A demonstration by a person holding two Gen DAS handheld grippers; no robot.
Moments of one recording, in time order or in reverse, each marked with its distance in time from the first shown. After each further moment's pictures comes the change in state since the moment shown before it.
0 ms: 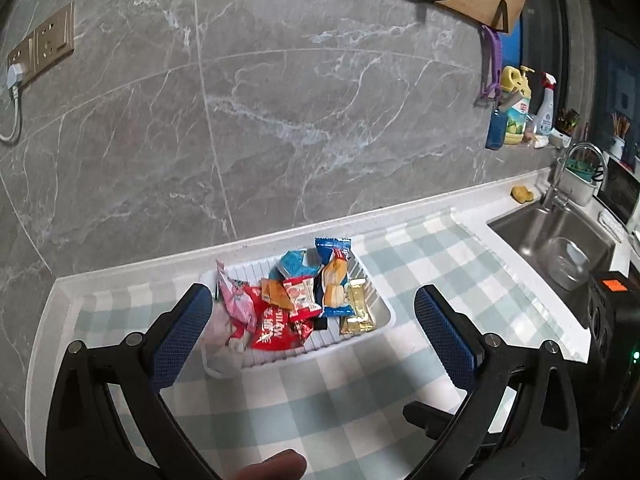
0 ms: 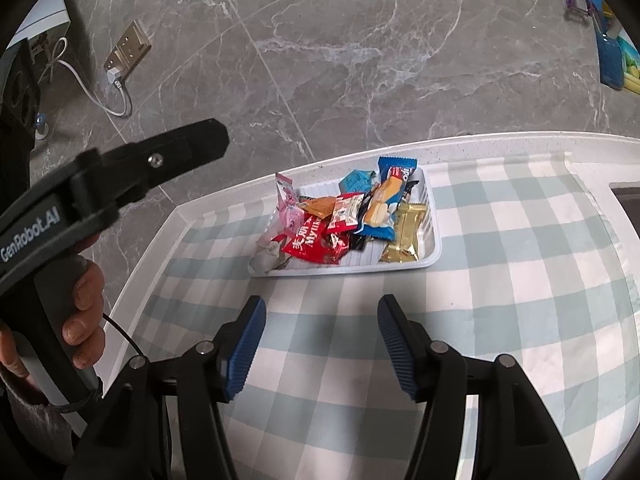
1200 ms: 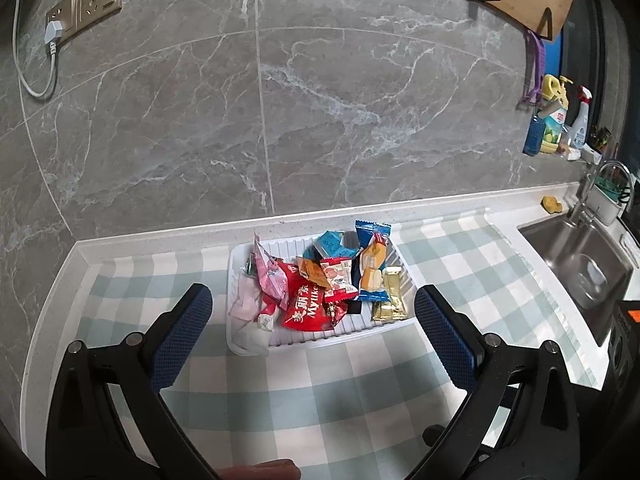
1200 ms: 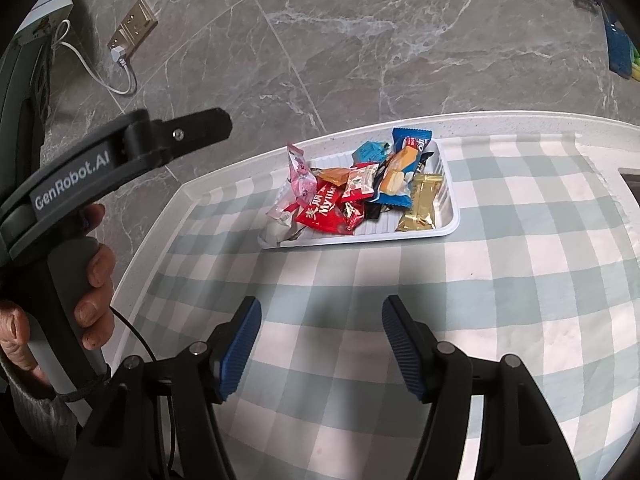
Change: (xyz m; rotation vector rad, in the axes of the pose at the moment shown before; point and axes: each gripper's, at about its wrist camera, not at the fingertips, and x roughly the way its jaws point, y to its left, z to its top) left arm 0.010 0.029 -0.017 -0.096 0.031 0.101; right arm 0.012 0.011 -0.014 -0.006 0.056 0.008
